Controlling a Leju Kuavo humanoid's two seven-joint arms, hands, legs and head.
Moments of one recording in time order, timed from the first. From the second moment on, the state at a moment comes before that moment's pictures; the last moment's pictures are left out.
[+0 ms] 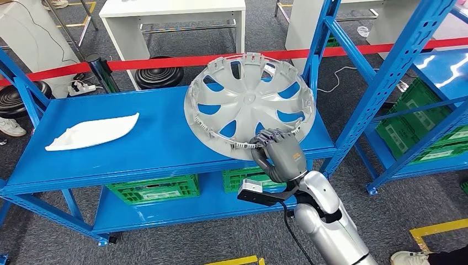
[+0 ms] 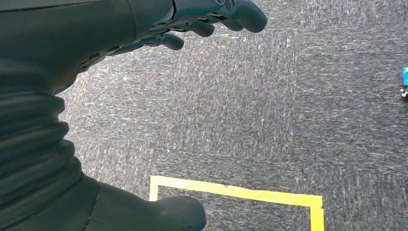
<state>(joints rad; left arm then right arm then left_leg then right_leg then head) -0.12 -0.26 1.20 -0.26 -1.12 0.70 -0.34 -0.20 -0.12 0.37 -1.34 1.06 -0.10 -0.49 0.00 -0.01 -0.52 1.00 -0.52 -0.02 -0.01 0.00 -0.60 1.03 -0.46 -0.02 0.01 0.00</state>
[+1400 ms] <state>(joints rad) -0.15 -0.22 1.25 -0.21 -1.09 0.70 -0.33 -0.27 -0.13 0.40 -1.30 1.05 -0.11 -0.49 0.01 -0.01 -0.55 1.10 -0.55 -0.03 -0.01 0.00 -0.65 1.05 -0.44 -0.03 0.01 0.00</state>
